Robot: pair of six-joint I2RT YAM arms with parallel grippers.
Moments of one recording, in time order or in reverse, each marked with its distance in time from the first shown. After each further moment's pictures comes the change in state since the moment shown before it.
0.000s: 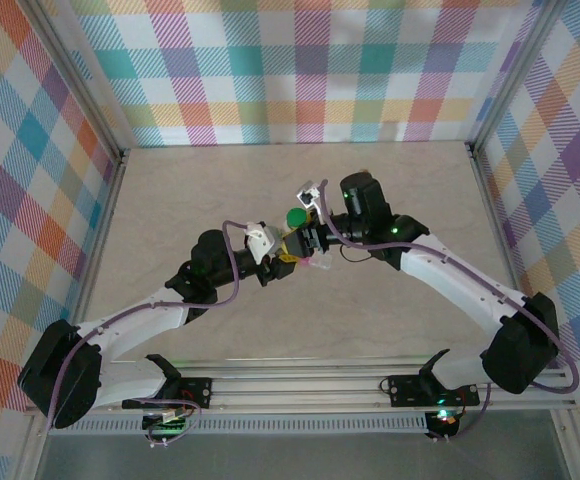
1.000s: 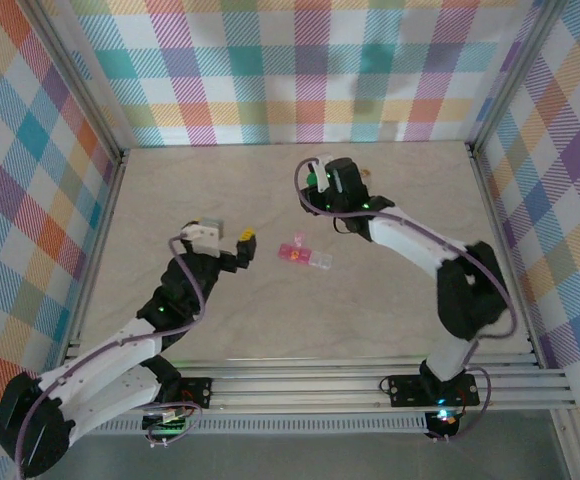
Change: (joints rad) left arm 0.016 -0.357 -0.158 -0.095 -0.888 -0.243; right arm -0.126 0.419 0.161 0.189 0.651 -0.050
